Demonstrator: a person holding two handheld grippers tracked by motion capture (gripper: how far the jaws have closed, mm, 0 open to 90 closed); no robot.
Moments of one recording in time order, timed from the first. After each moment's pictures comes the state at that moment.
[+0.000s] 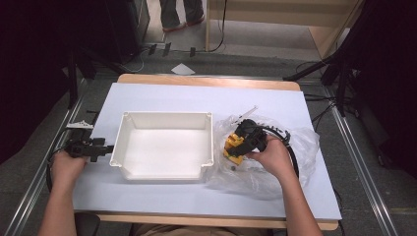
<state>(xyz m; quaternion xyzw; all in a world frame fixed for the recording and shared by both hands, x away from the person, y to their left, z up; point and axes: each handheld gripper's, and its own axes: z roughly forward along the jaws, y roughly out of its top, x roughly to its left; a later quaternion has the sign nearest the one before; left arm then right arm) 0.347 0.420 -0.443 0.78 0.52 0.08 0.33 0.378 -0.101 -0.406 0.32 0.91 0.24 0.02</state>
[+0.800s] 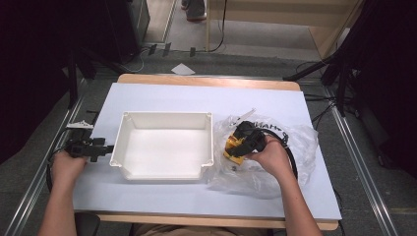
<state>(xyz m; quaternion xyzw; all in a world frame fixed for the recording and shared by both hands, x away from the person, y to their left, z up) 0.347 0.420 -0.443 0.78 0.52 0.08 0.33 0.376 -0.098 -0.411 0.31 0.92 0.25 0.04</state>
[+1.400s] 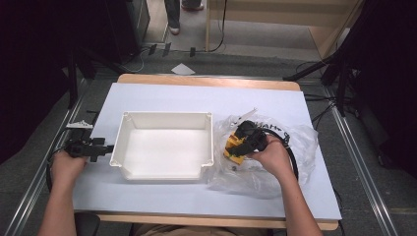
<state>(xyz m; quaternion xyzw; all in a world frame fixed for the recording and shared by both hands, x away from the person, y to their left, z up) 0.347 0.421 -0.443 0.78 0.52 0.08 0.34 0.377 -0.101 -0.409 0.31 0.91 0.26 0.05</state>
